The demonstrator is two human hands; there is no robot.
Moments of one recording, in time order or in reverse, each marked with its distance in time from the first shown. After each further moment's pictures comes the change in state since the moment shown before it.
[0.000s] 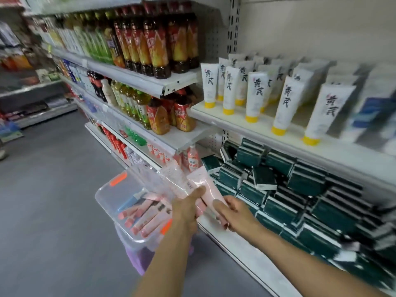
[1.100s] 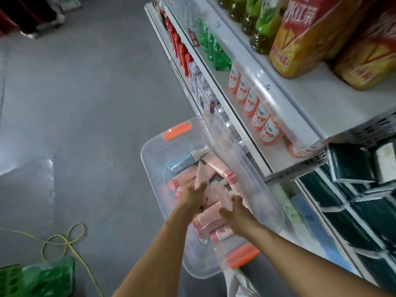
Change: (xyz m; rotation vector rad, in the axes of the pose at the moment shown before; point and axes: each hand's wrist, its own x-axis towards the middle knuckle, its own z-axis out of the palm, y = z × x) left_hand 0.344 -0.012 -0.245 0.523 0.351 -0.409; right_hand 0.343 0.126 0.247 -0.632 -0.463 0.538
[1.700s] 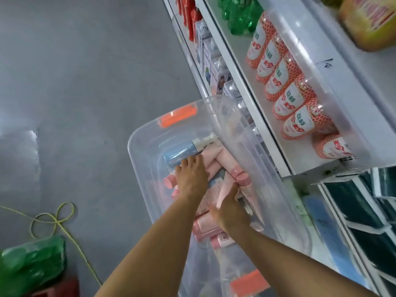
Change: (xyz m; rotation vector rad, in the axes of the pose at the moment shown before) left_hand 0.104 0.007 0.007 1.074 0.288 0.380; right_hand 0.085 -0.015 0.050 -0.462 0.204 0.096
